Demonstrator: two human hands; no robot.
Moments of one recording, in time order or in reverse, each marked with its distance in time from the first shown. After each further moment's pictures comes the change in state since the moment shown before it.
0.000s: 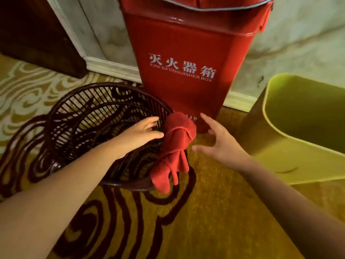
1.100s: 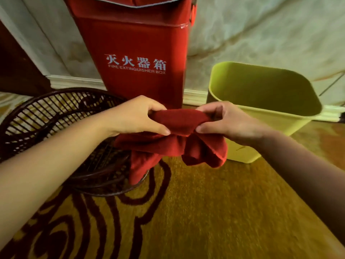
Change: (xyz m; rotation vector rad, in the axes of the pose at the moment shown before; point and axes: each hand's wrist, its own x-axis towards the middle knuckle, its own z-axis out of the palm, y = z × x) left_hand -0.047 0.078 0.068 0.362 -0.212 0.514; right_hand -0.087 0.009 -0.069 0.481 -0.127 -0.227
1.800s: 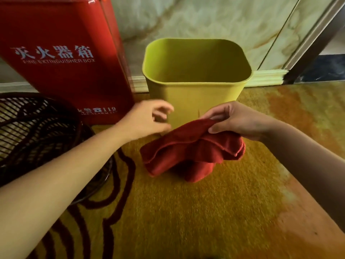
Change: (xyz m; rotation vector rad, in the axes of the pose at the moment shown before) left_hand 0.083 0.031 0.124 0.050 0.012 0.125; right_hand -0.125 0.048 -0.084 0.054 0.241 0.369
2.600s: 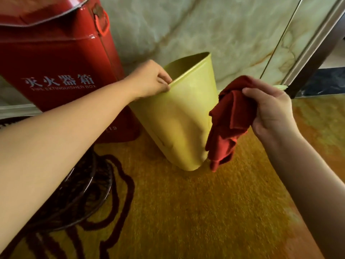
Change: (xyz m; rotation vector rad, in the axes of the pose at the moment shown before) left_hand 0.088 0.077 -0.055 0.328 0.227 -0.008; right_hand -0.011 -0.034 -0.034 0.691 0.874 -0.372
